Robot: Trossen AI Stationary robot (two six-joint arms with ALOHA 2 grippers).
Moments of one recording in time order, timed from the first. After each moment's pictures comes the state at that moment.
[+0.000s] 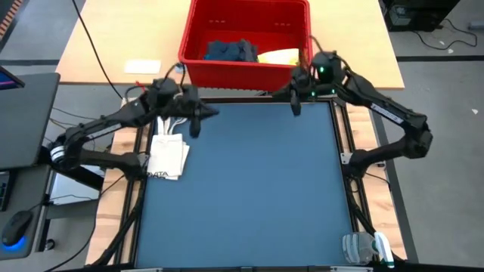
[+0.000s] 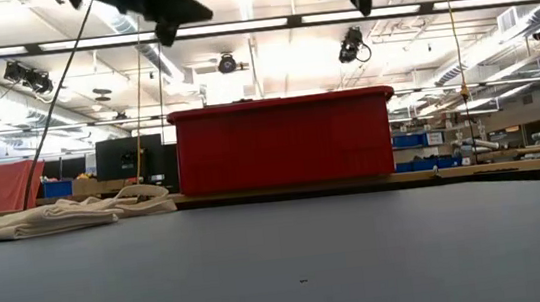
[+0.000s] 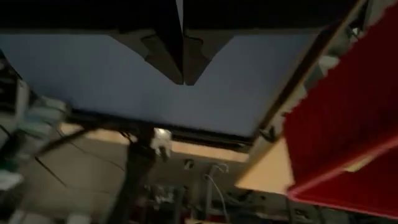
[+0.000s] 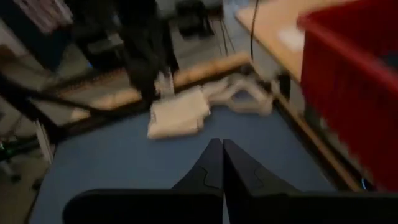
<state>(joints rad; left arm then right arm) 0.54 1.12 1.04 -0.22 0.38 0.03 -0.63 1.31 1.39 -0.49 -0.50 0.05</state>
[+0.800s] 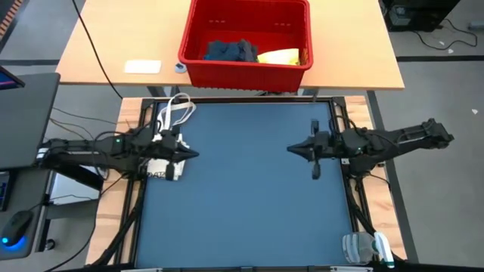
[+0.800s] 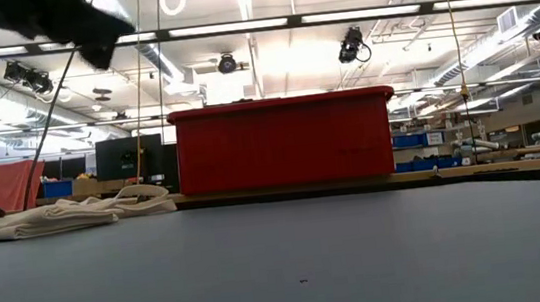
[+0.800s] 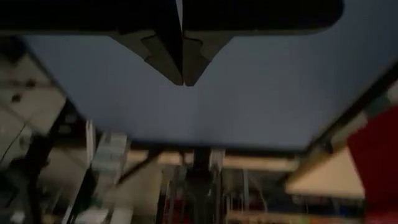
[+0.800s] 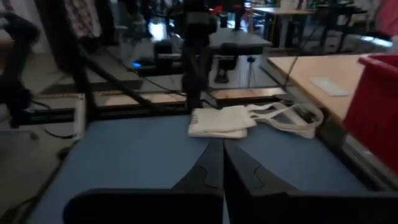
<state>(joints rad) 0.04 0.61 0.50 -0.08 0.05 -0.06 0.18 0.82 0.78 -0.13 0.28 0.07</state>
